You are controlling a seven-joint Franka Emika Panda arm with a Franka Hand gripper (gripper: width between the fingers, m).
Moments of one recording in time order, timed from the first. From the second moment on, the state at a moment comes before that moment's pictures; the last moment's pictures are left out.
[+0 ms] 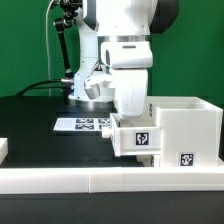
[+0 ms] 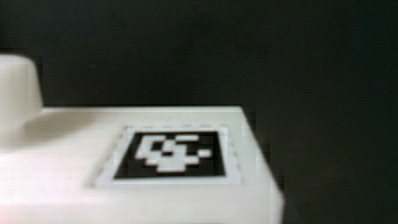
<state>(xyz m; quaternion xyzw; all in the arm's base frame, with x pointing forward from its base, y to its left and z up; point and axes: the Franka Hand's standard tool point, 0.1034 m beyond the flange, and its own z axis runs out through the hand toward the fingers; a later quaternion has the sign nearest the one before) 0.548 0.014 0.055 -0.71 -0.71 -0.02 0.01</state>
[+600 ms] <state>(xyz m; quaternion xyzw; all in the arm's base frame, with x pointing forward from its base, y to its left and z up) 0.548 0.012 0.056 -0.71 -0.71 -0.02 0.01</state>
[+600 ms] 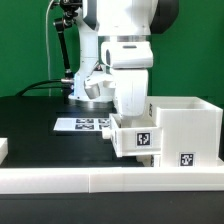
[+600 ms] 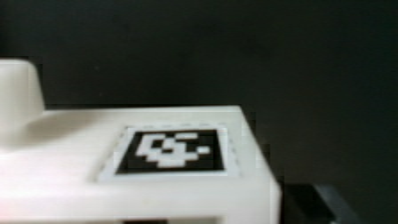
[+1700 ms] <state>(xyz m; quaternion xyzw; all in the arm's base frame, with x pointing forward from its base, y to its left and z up) 0.572 -0.039 0.120 -0.71 -0.71 0.00 -0.01</state>
